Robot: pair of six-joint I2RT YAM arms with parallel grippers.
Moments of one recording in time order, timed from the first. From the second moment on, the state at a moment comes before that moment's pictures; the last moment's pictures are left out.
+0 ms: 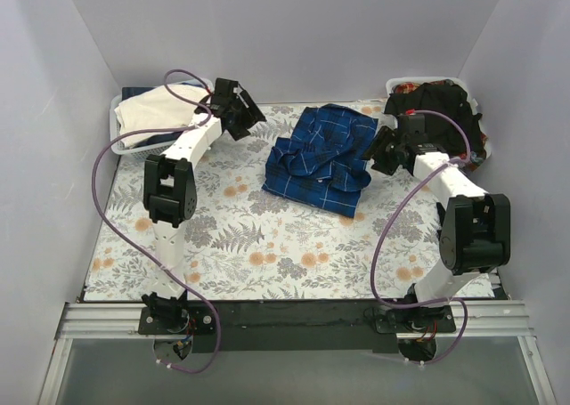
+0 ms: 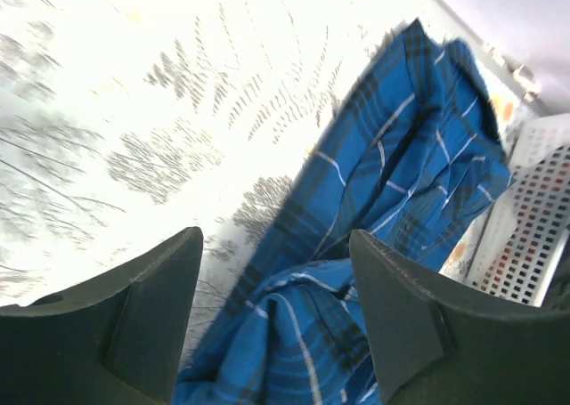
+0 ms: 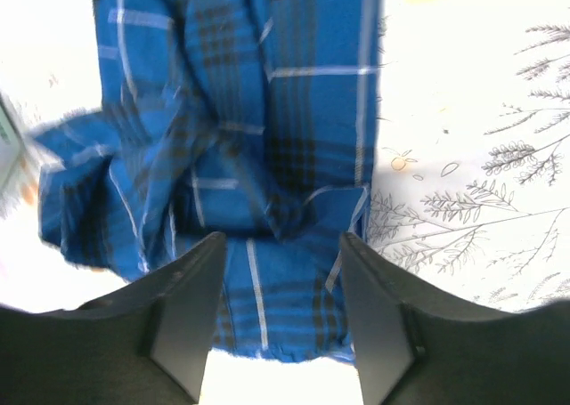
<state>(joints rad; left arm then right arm) -0.29 2.24 1.99 -0.49 0.09 -0.84 0.10 1.65 1.17 -0.32 -0.21 0.69</state>
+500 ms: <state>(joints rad) -0.28 1.79 1.47 -0.47 0.20 -0.75 0.55 1.44 1.08 -0.42 -0.04 0.54</state>
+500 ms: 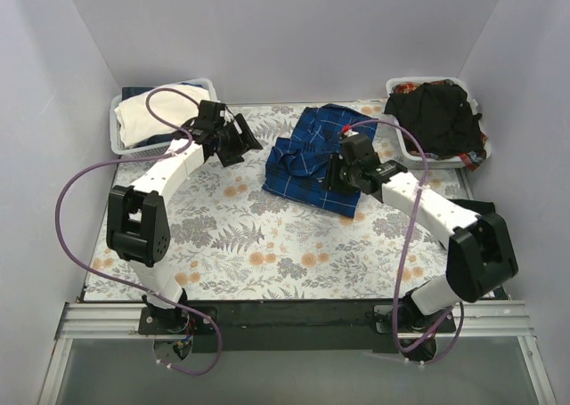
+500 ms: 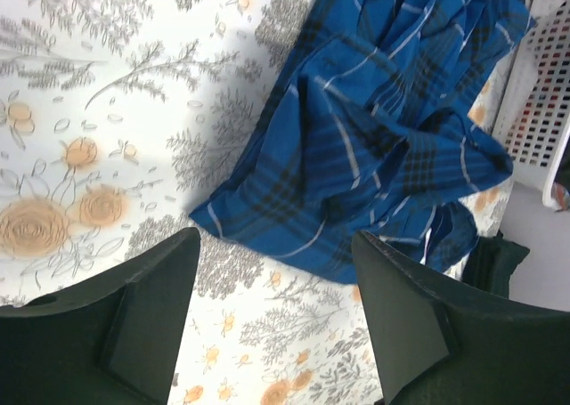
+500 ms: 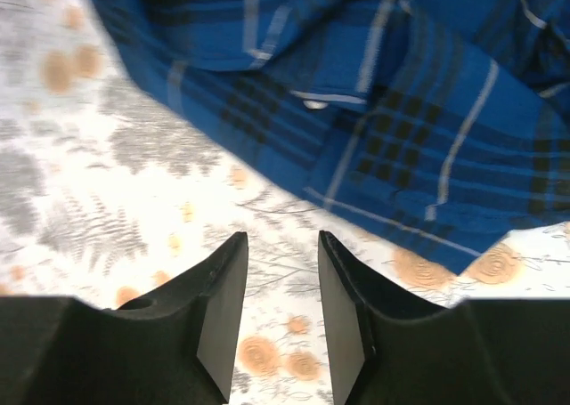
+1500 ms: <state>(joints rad) -0.22 1.30 1.06 -0.63 0.07 -0.73 1.03 2.04 1.50 -0.56 -0.02 0.58</state>
